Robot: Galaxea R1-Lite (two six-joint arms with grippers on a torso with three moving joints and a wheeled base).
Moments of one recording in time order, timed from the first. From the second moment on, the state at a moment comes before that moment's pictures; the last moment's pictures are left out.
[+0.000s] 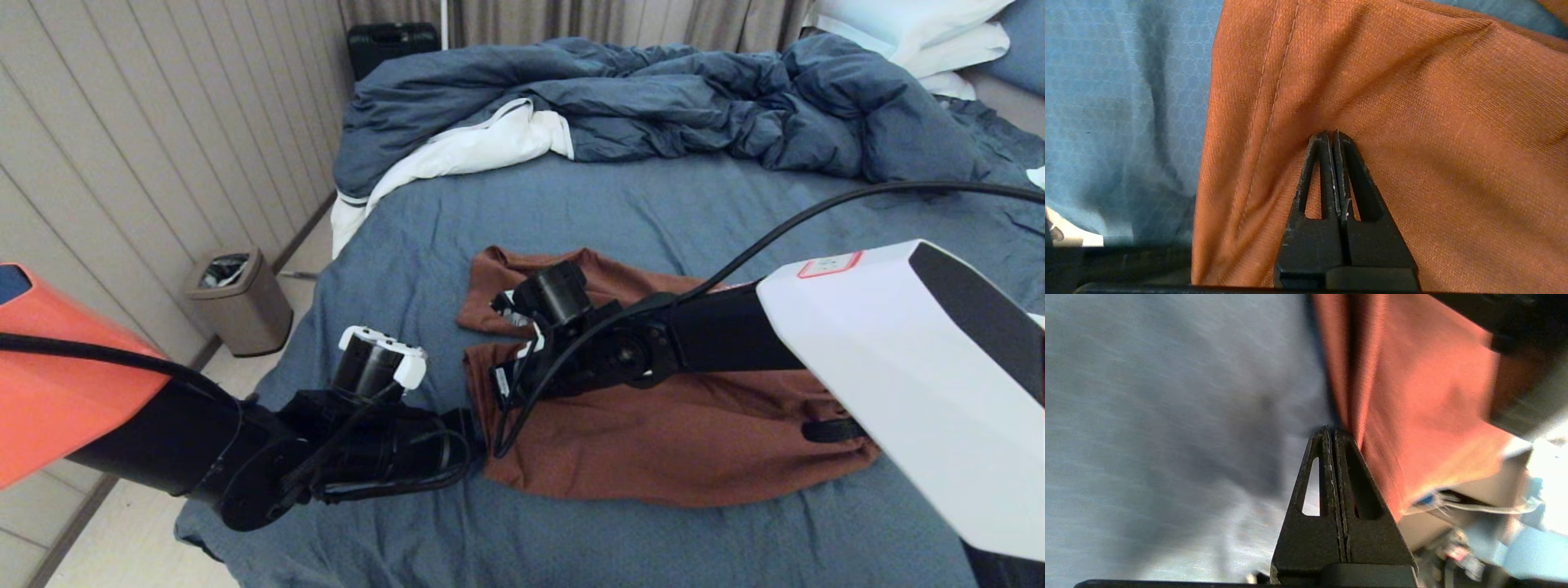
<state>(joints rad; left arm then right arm) -0.63 1.94 -0.80 -0.48 -0.27 -0.74 0.67 2.25 -1.70 0.16 0.04 0.19</state>
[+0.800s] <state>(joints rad) -0.69 1.99 -0.82 -0.48 -0.32 -0.75 0.67 2.28 -1.76 0.15 0.04 0.22</state>
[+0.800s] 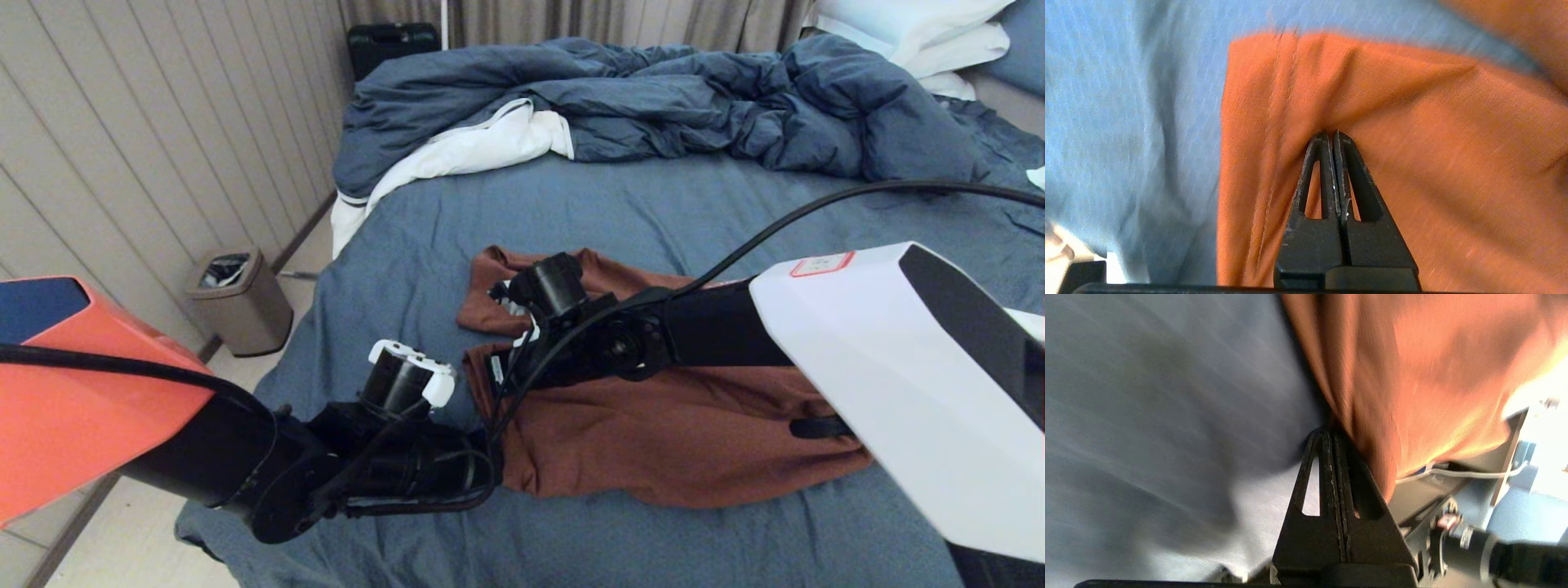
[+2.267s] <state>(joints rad) -0.61 1.78 -0.77 -0.39 -0.45 -0.69 0.58 2.05 -1.77 0.16 -0.01 0.21</state>
